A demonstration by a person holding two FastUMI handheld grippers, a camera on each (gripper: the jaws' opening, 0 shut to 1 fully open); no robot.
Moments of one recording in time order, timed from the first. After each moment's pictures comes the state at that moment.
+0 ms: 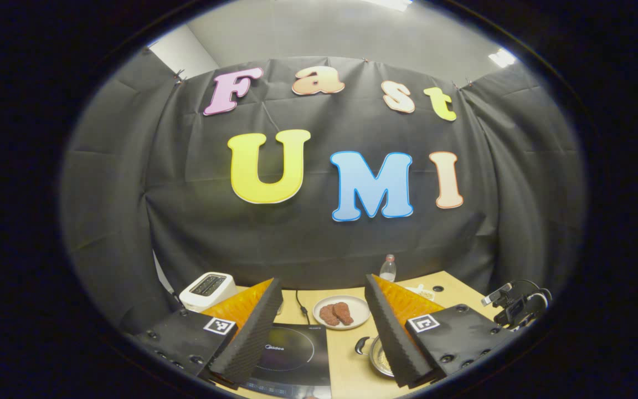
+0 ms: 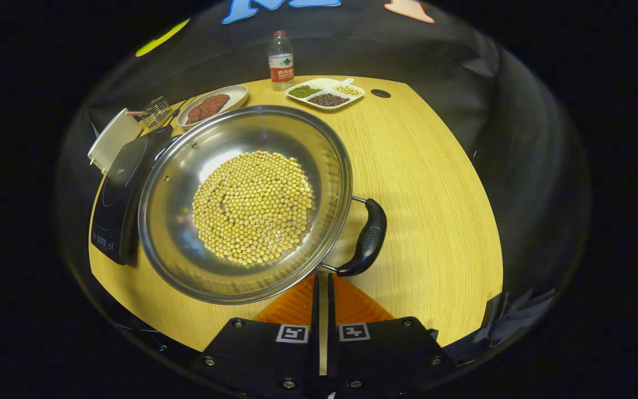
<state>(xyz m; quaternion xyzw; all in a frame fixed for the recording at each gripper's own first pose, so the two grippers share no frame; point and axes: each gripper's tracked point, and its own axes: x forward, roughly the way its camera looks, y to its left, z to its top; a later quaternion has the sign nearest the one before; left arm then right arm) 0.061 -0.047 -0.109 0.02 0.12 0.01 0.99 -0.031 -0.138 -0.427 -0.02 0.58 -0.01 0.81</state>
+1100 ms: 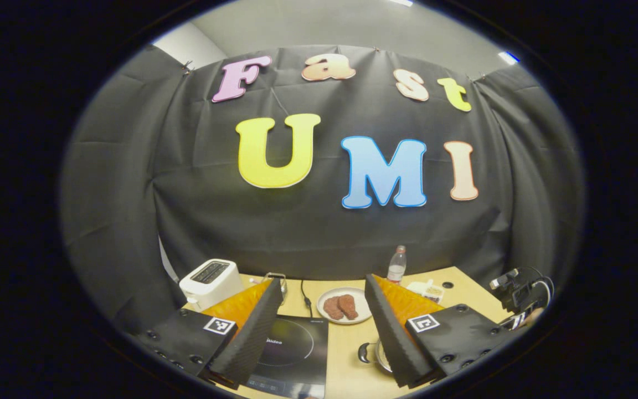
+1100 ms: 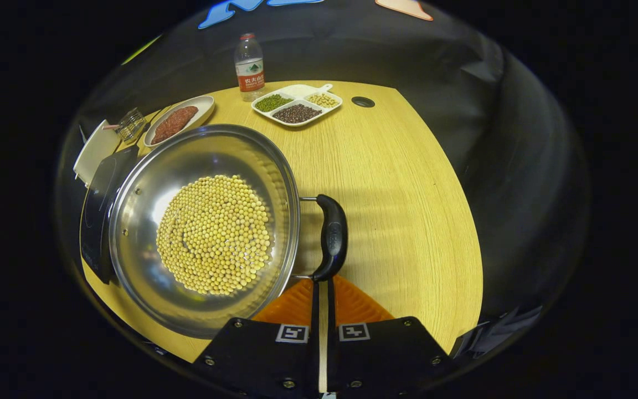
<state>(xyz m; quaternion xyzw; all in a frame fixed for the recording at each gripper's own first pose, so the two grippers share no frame) 0.074 -0.047 -0.138 0.01 0.14 0.04 0.99 0.030 -0.185 -0.426 -0.04 0.56 -0.02 0.83</state>
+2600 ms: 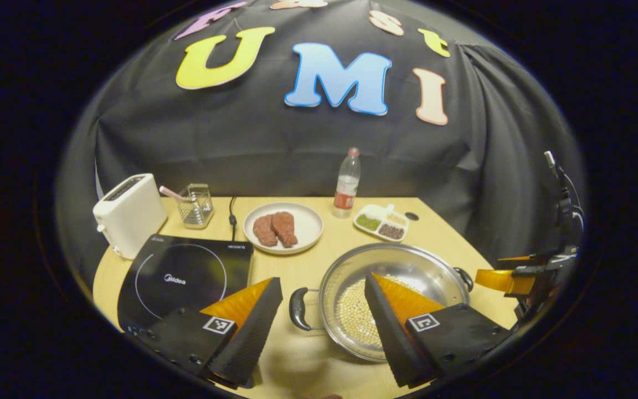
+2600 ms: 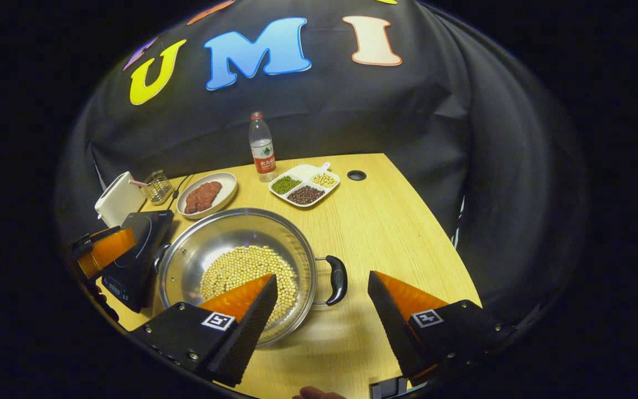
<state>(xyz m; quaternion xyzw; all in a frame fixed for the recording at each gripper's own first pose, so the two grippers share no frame) 0.098 -0.156 -0.398 -0.02 0.35 -0.07 0.93 0.066 -0.173 -0.374 0.01 0.40 0.00 0.91</state>
